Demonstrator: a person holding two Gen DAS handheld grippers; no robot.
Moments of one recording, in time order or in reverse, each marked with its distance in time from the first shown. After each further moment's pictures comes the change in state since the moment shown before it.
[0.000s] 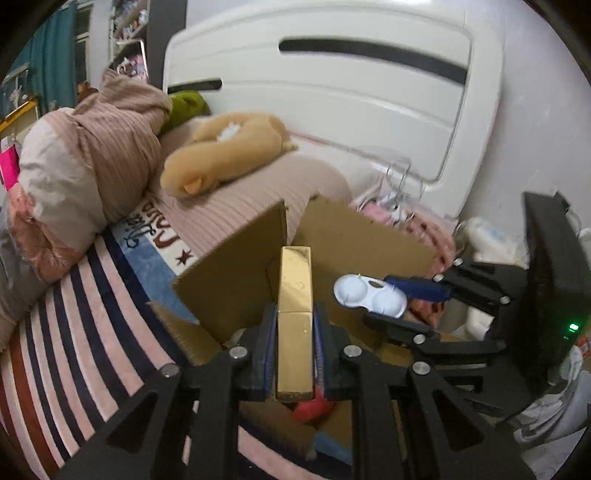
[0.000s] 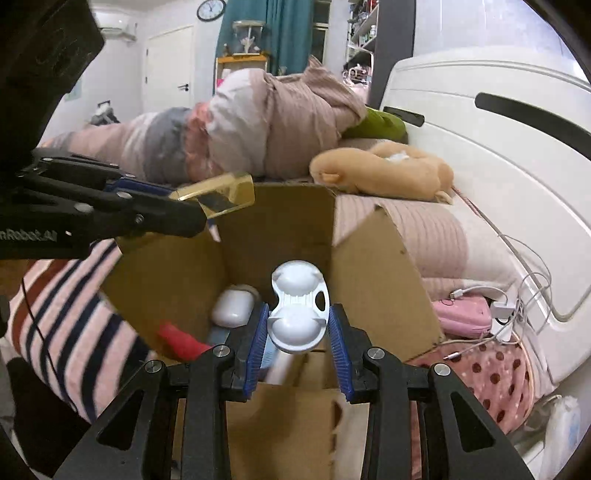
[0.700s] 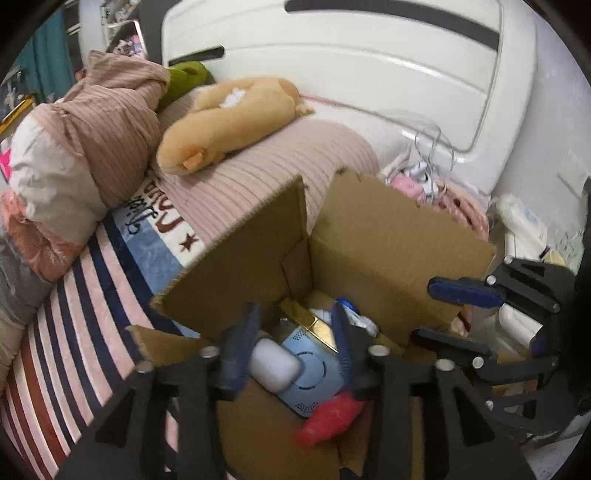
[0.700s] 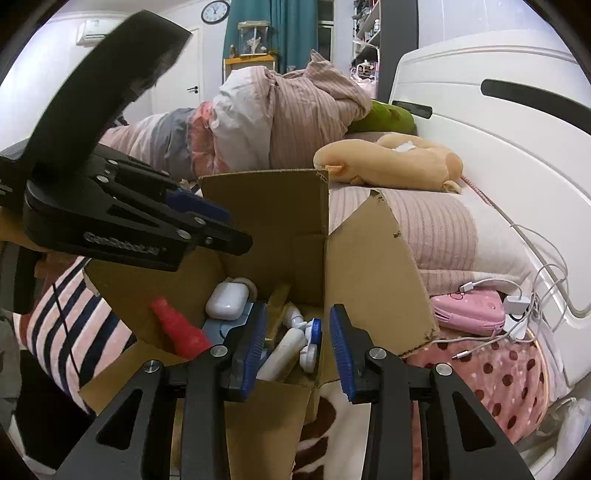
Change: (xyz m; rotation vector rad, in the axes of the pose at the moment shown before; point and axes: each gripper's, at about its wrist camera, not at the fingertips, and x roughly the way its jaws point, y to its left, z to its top) left arm 0.043 0.008 0.018 -0.003 0.098 0.074; right arm 0.007 -0.021 -0.009 0.014 -0.006 0.084
